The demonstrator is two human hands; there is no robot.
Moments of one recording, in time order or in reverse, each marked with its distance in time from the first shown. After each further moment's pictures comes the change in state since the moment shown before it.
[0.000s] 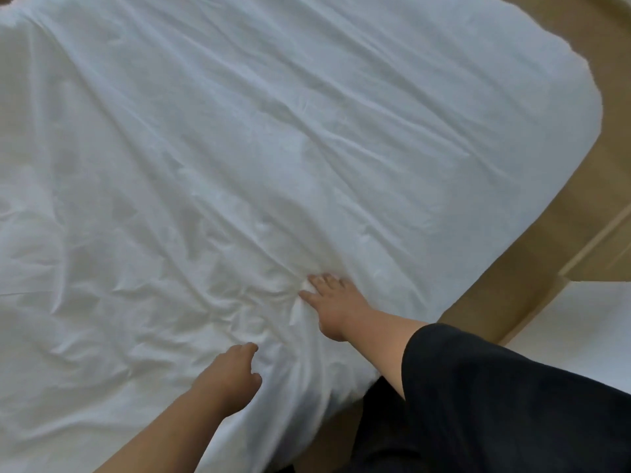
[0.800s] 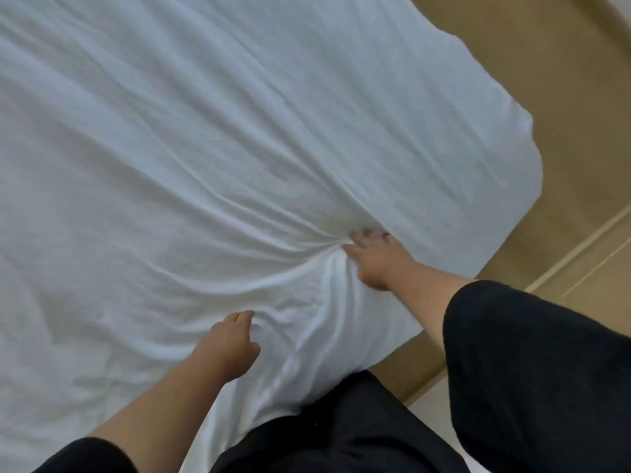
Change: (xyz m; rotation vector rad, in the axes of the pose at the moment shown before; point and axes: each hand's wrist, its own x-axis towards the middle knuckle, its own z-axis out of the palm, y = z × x) left_hand 0.115 0.281 -0.129 -0.031 0.003 -0.023; right_hand 0.013 0.374 -0.160 -0.097 -0.002 0.170
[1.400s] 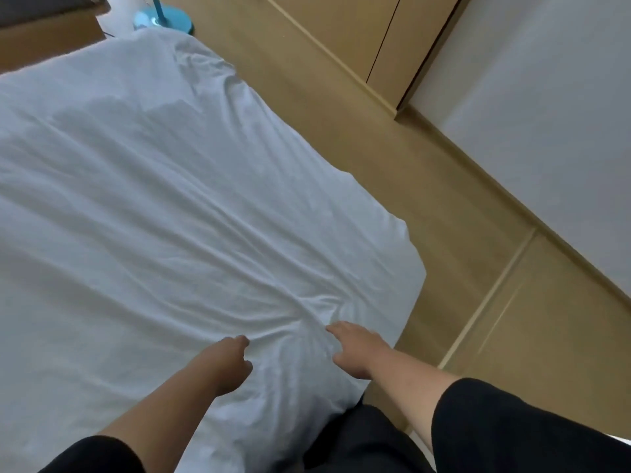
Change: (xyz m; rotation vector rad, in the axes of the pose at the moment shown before) left_hand -0.023 0.129 -0.120 0.073 0.096 0.244; right_hand -0.137 0.061 -0.075 0.435 -0.079 0.156
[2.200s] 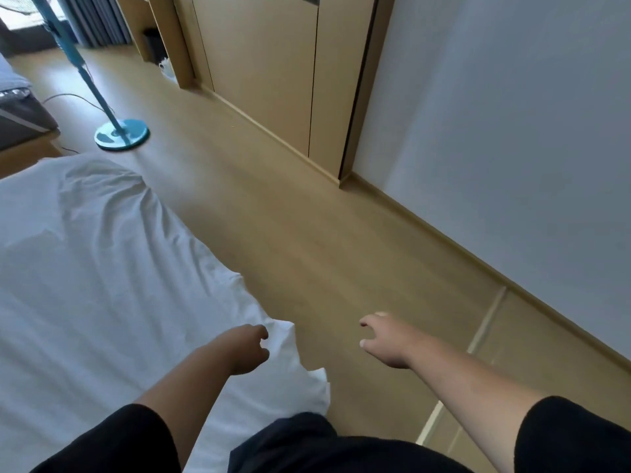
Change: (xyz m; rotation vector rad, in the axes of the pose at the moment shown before) left_hand 0.145 0.500 -0.162 0.119 0.133 0.057; right_hand -0.023 0.439 -0.334 0.075 0.247 0.025
